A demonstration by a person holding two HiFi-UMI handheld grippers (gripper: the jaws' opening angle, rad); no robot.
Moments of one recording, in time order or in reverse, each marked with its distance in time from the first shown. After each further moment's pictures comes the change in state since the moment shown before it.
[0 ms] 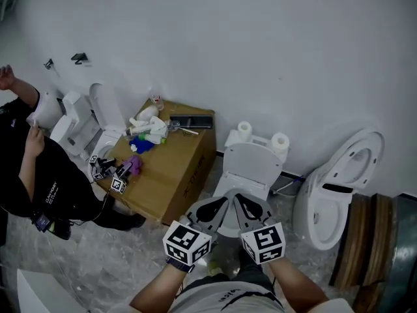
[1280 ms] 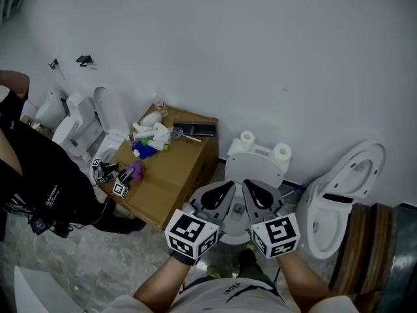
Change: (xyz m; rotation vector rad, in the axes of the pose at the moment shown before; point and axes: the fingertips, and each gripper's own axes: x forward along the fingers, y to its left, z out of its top) left arm 0.029 0.012 0.087 0.073 -0.097 0.035; right arm 0.012 -0.037 0.086 -0.042 -0.114 -0.002
